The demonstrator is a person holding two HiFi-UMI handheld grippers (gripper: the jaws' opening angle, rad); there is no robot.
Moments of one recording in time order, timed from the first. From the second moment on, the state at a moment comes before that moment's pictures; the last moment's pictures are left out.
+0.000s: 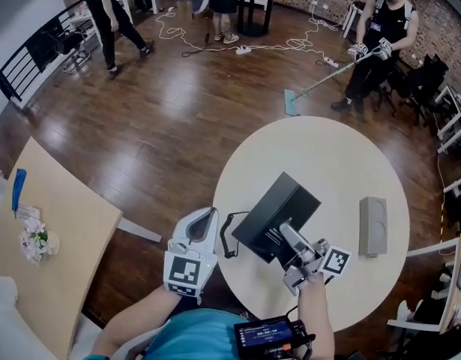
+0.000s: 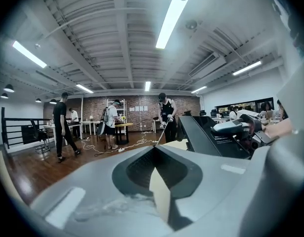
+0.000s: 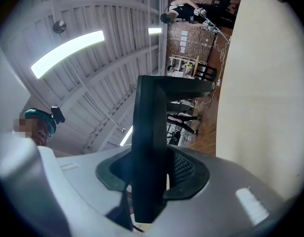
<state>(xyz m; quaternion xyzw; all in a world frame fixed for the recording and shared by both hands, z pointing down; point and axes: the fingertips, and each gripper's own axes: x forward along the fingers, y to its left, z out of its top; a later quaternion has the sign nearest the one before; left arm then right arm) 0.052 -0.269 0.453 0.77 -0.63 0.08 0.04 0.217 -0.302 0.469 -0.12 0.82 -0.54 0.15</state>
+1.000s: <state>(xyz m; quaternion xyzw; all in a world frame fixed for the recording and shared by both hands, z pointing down) -0.253 -0.123 0.419 0.64 -0.77 0.02 0.02 -0.106 -0.201 0.428 0.04 0.83 -0.55 0.06</state>
